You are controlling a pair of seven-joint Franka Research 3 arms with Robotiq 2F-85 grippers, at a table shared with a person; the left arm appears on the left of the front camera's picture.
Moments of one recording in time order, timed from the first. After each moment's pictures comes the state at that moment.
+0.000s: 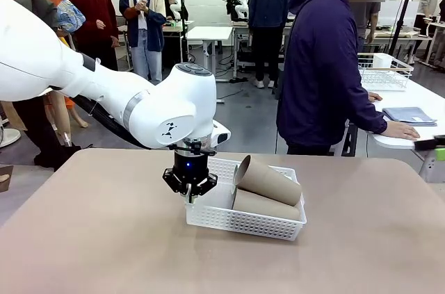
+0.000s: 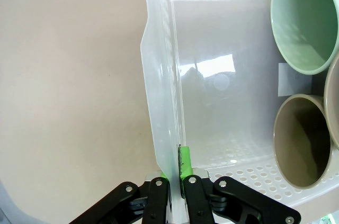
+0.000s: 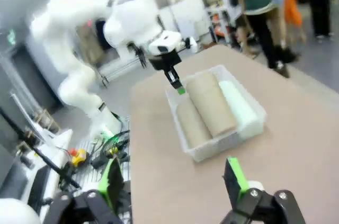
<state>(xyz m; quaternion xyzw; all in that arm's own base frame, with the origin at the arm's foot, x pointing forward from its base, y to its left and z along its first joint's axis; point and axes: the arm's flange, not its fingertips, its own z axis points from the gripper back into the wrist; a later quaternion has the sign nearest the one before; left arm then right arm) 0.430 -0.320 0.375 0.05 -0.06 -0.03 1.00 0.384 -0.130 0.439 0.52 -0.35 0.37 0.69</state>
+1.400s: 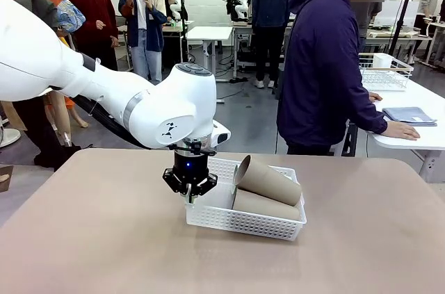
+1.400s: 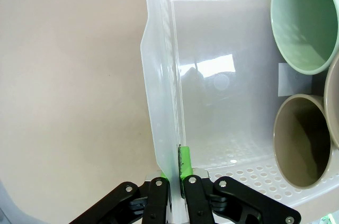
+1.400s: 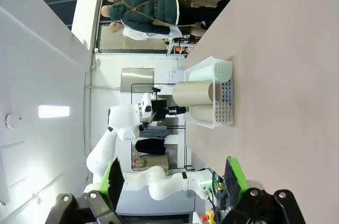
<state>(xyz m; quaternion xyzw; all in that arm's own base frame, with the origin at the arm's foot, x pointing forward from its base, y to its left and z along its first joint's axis) 0.429 -0.320 0.375 0.05 -0.06 -0.03 1.00 0.341 -0.270 0.395 0.64 -0.13 -0.11 0.74</state>
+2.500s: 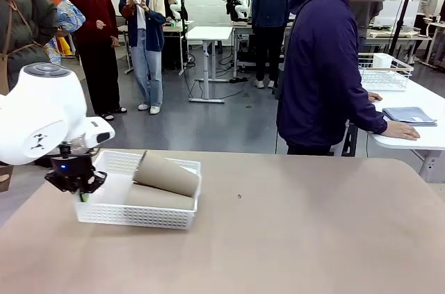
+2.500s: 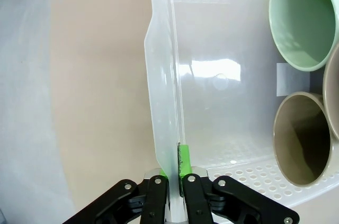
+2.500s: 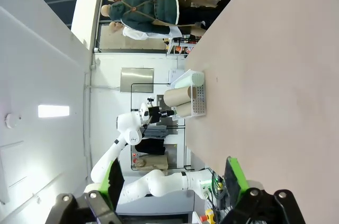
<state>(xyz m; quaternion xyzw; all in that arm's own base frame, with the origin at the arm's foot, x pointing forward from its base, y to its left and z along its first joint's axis) 0.402 -0.048 0.382 0.08 -0.10 0.03 0.99 0.341 -0.270 0.396 0.64 -0.13 -0.11 0.75</state>
